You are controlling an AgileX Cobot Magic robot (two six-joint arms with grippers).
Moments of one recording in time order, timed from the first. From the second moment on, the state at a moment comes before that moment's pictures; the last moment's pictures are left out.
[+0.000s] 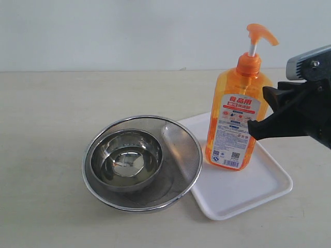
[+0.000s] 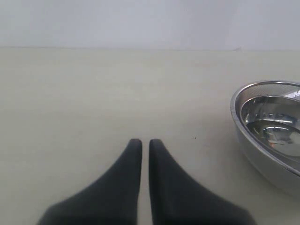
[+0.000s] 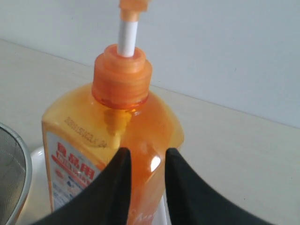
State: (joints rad) left arm -0.09 0.00 0.00 0.02 0.35 -0.06; right arm 0.52 1.19 -0.38 0.45 -0.52 -0.51
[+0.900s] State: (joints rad) left arm -0.09 0.00 0.00 0.02 0.35 -0.06; right arm 0.33 1.00 -0.44 0.42 -0.22 -0.46
